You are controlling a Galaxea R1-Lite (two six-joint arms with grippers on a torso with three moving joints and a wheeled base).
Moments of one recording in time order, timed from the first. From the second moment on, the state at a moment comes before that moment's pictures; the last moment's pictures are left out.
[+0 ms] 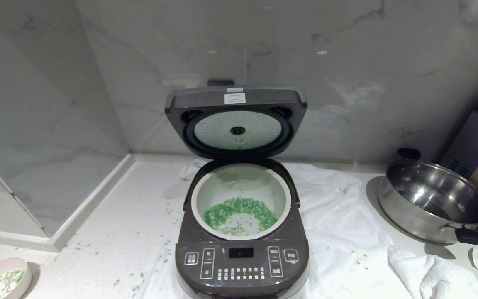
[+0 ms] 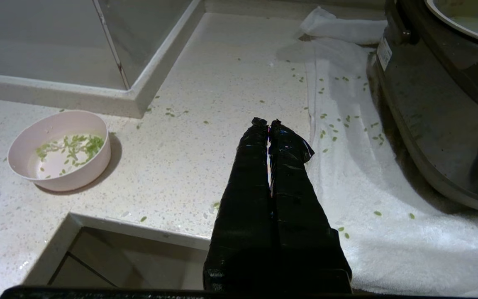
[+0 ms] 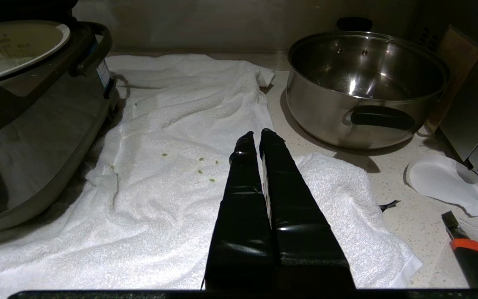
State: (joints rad) left arm 0.00 0.00 -0.07 0.19 0.01 0.00; right arm 0.00 0.00 0.00 0.00 0.00 0.00
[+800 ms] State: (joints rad) left arm 0.00 0.00 -0.07 0.19 0.01 0.00; right arm 0.00 0.00 0.00 0.00 0.00 0.00
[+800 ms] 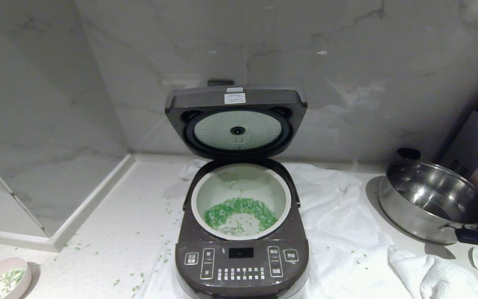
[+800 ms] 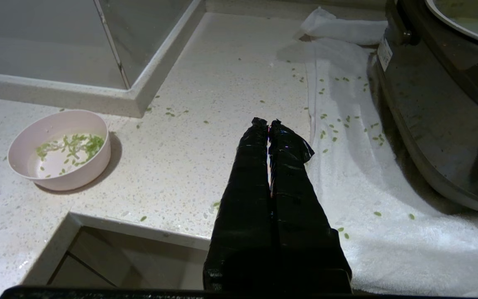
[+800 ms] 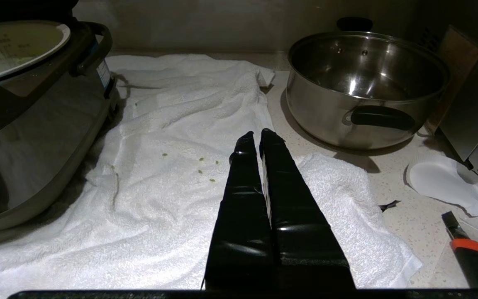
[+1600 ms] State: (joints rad) left arm 0.00 0.00 -0.07 0.19 0.01 0.00; right arm 0.00 0.00 0.00 0.00 0.00 0.00
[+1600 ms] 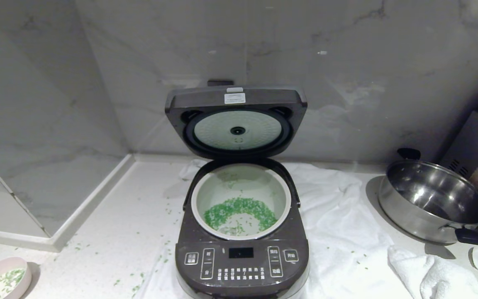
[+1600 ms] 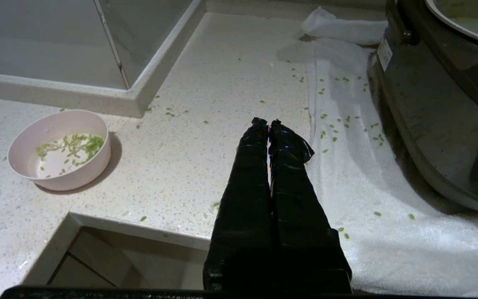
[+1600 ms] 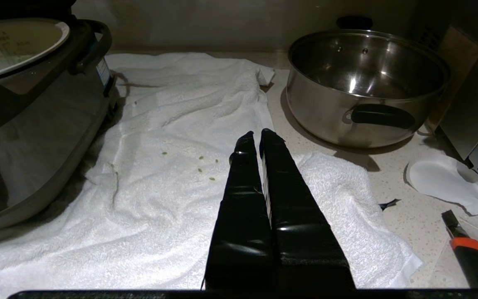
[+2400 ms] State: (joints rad) left arm 0.00 0.00 -0.07 0.19 0.01 0.00; right arm 0.00 0.00 0.00 0.00 0.00 0.00
